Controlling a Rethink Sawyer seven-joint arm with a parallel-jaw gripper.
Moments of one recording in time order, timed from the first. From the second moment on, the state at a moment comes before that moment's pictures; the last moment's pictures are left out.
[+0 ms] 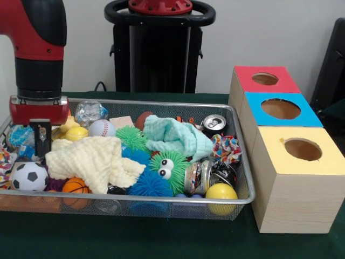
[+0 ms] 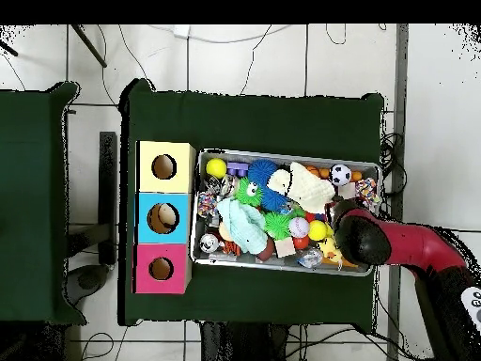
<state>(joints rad) -0.92 -0.53 0.41 1.62 -0.74 0.30 1.40</state>
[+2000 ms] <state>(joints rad) -0.94 -0.63 0.43 1.69 -0.74 0.30 1.40</state>
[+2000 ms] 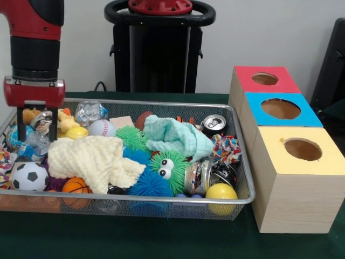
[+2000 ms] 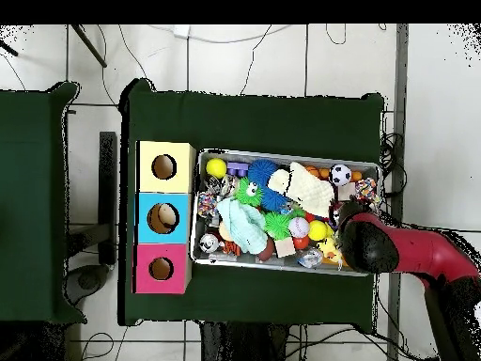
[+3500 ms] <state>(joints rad) -0.98 -0.61 0.44 1.74 -0.80 0.27 1.40</state>
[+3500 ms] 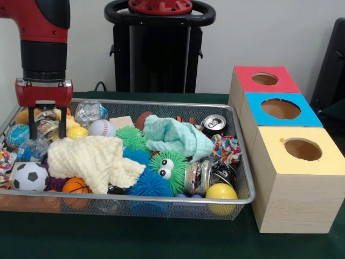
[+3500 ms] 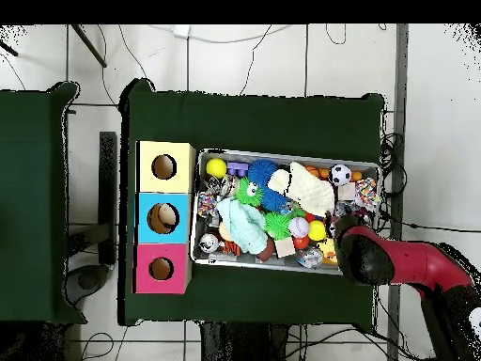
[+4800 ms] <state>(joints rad) -1.01 -0.61 0.47 1.74 -0.82 0.26 1.40</state>
